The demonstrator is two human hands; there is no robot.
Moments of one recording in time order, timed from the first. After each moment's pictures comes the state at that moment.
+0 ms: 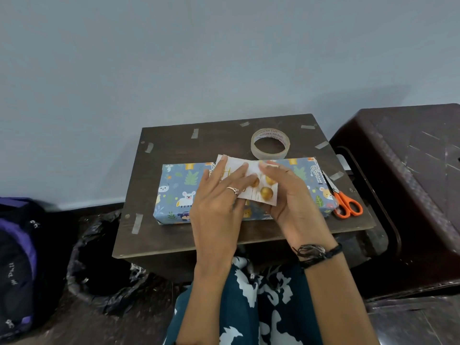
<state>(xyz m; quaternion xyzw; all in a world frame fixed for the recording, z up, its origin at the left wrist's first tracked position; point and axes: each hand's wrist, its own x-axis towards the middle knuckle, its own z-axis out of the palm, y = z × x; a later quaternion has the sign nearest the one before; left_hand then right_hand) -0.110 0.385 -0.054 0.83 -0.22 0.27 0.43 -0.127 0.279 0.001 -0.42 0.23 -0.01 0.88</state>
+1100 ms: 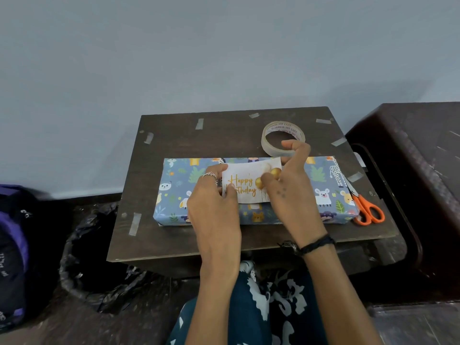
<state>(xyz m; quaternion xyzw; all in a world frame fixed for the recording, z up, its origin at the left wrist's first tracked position) -0.094 0.384 -0.036 0.84 0.08 0.06 0.53 -0.095 0.284 -0.034 -0.84 0.16 -0.13 0.50</state>
